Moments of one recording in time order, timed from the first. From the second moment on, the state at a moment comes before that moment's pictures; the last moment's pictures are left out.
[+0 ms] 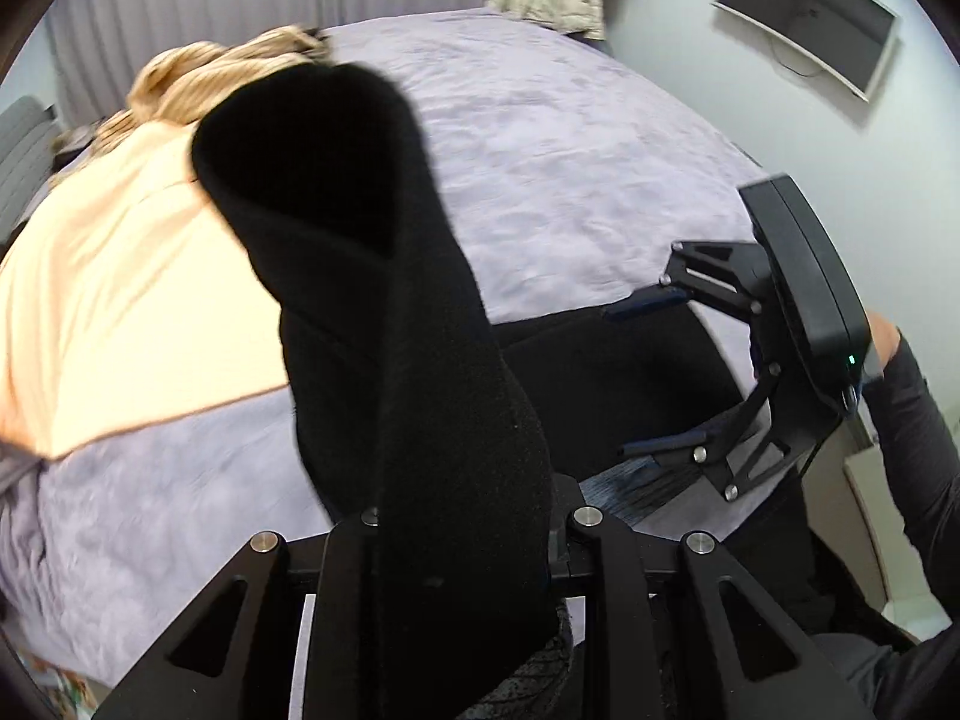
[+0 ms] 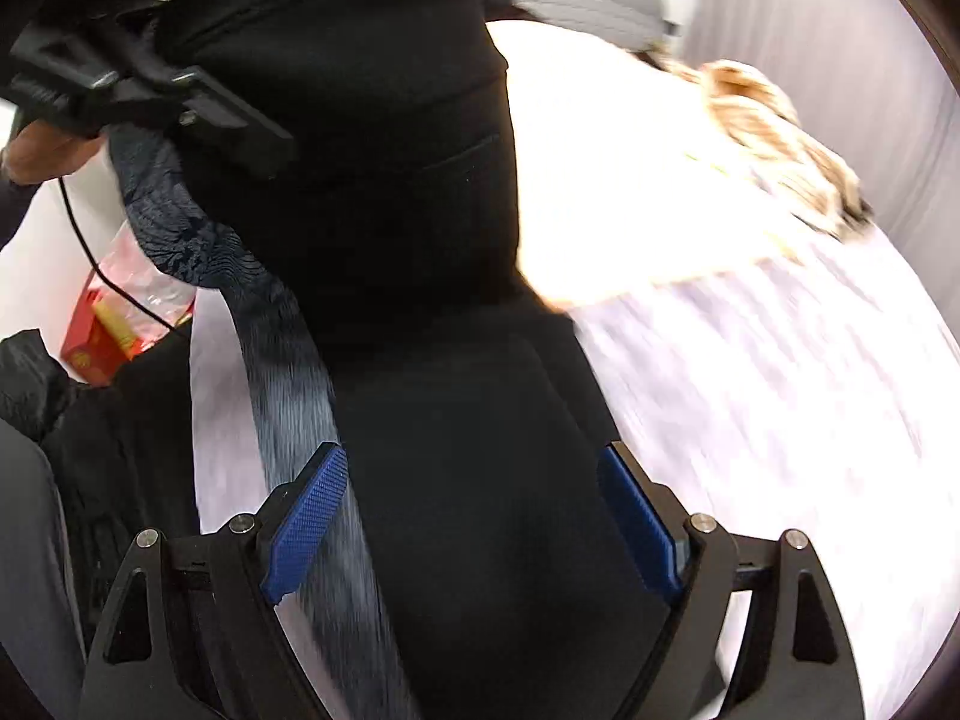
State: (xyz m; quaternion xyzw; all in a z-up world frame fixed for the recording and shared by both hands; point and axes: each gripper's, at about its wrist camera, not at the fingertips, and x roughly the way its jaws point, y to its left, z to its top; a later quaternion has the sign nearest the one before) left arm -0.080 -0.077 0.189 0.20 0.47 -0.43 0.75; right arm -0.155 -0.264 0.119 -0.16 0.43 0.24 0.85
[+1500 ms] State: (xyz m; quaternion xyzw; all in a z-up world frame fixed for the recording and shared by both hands) left arm -0.066 -0.144 0.074 0.15 0.52 -0.33 0.77; right arm -0.197 -0.344 0.083 0.16 0.46 0.11 0.87
